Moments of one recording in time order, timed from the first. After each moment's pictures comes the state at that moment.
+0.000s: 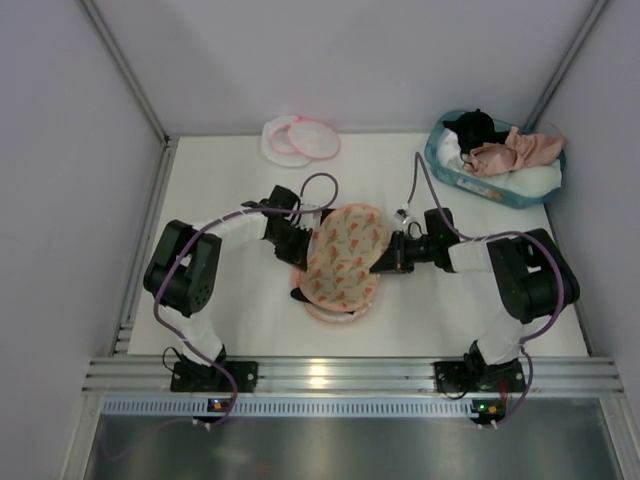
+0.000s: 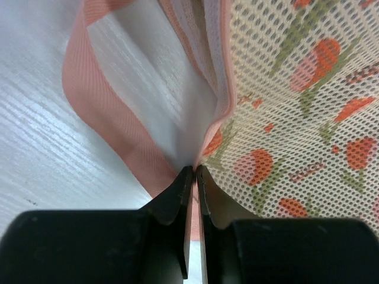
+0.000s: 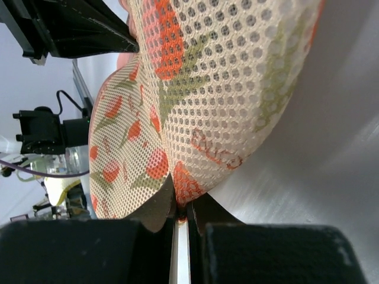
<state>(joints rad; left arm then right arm) -0.43 1.81 1.11 -0.54 0.39 -0.02 0.28 1.69 0.62 0.26 -0.90 0.52</state>
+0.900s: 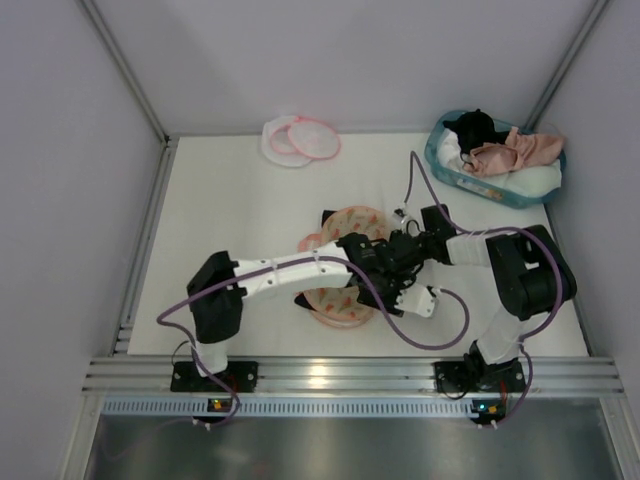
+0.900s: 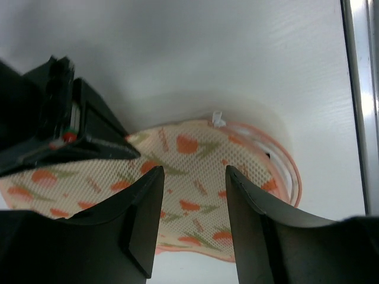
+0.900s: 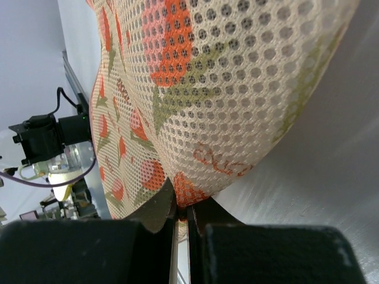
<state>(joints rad) -1.17 1.81 1.56 -0.89 0.10 0.78 0.30 1.72 0.70 0.08 -0.89 0.47</state>
